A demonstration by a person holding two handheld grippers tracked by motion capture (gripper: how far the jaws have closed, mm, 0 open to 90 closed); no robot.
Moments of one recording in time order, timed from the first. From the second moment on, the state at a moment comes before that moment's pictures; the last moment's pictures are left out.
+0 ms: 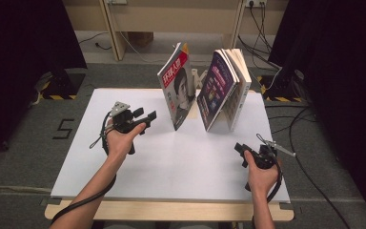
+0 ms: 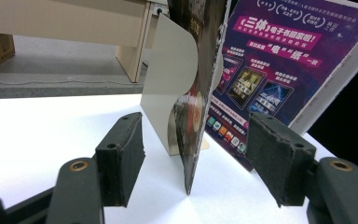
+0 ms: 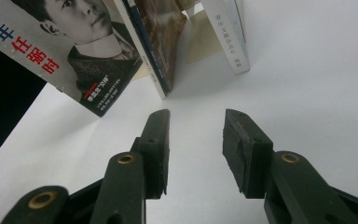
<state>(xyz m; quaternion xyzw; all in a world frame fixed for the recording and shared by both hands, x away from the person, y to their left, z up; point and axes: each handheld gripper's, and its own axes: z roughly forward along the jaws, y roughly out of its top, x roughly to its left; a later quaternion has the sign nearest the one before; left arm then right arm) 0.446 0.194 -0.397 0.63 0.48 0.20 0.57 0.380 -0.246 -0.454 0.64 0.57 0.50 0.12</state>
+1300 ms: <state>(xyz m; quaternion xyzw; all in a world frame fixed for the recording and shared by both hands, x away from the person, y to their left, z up) 0.421 0.252 -0.425 0.64 0.50 0.21 0.54 0.381 -0.243 -0.455 0.64 0.57 0.50 0.12</state>
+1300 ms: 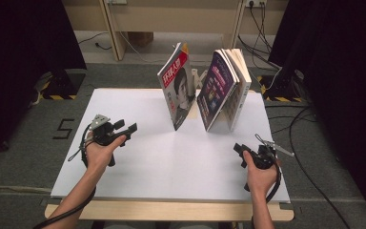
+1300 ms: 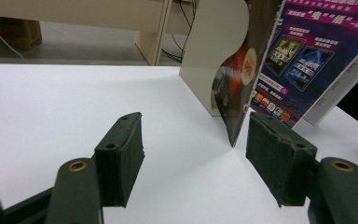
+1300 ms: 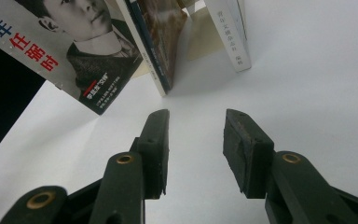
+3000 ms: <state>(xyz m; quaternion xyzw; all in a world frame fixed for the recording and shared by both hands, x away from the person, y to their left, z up) 0.376 0.311 -0.497 0.63 0.54 0.24 0.50 0.380 -0.241 -0.458 0.64 0.58 0.49 0.13</state>
